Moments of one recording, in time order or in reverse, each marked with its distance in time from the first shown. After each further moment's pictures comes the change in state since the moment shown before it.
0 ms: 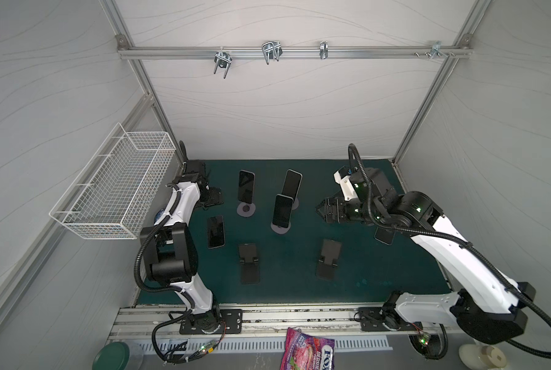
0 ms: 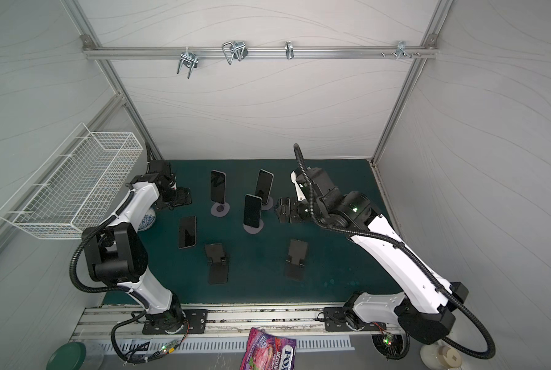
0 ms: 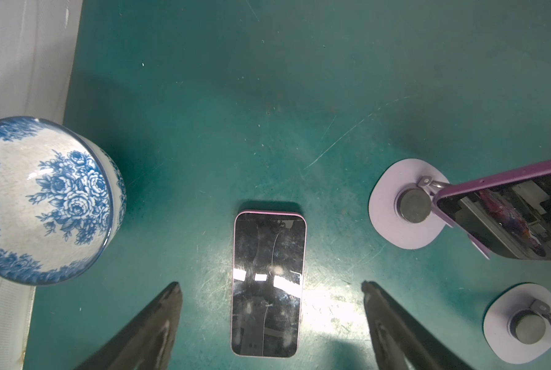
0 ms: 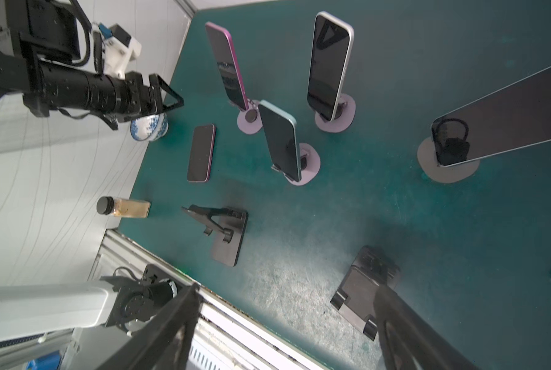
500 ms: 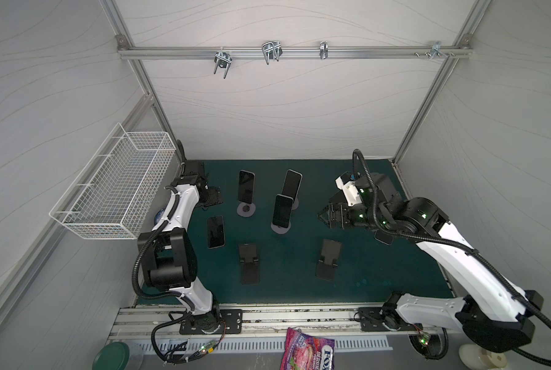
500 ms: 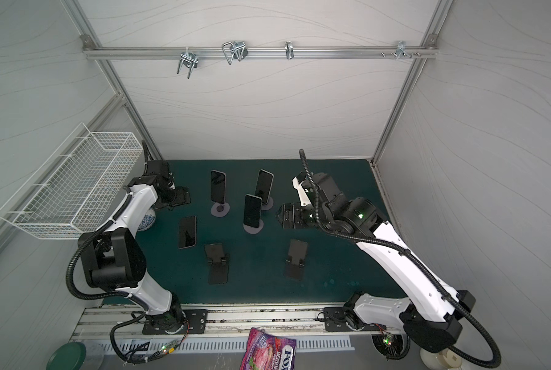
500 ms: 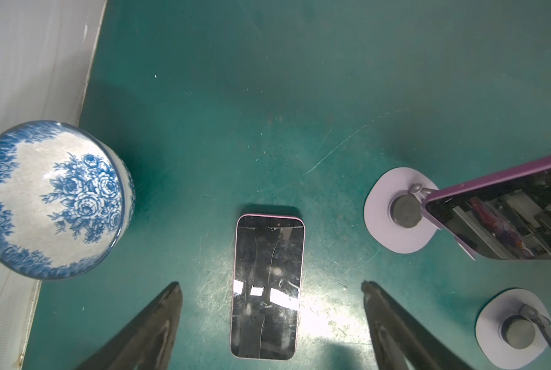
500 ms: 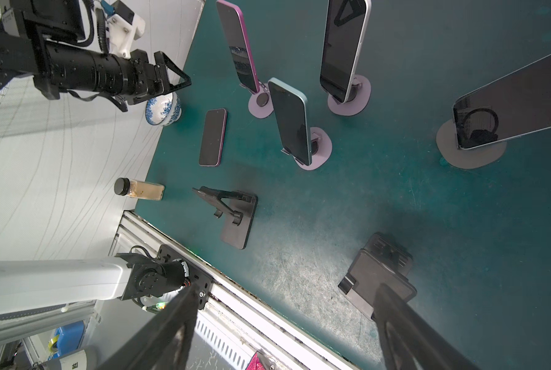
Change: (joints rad) left arm 0.000 -0.058 -0.036 0.034 -0.006 -0.013; right arm -0.028 -0.066 -0.070 0.016 -0.071 -0.009
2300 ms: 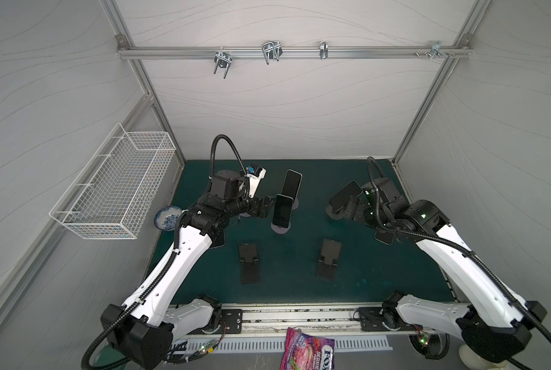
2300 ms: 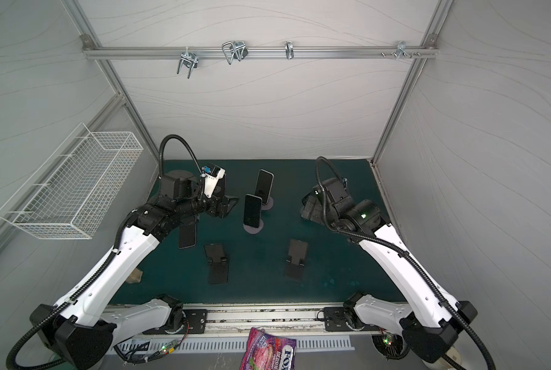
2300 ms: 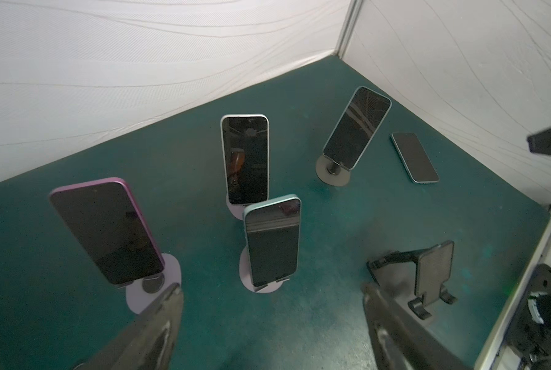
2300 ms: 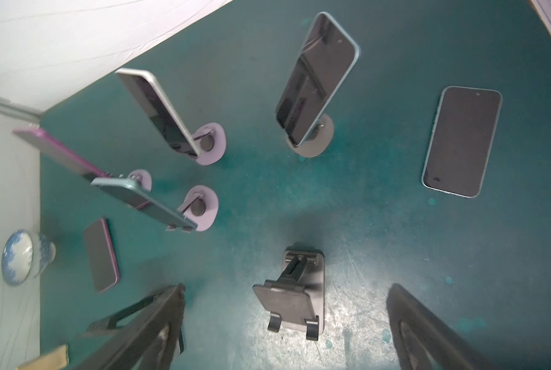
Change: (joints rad) left arm -0.524 -0.509 -0.224 0.286 0.347 0.209; right arm -0.178 -0.043 -0.136 -0.079 0.336 0.290
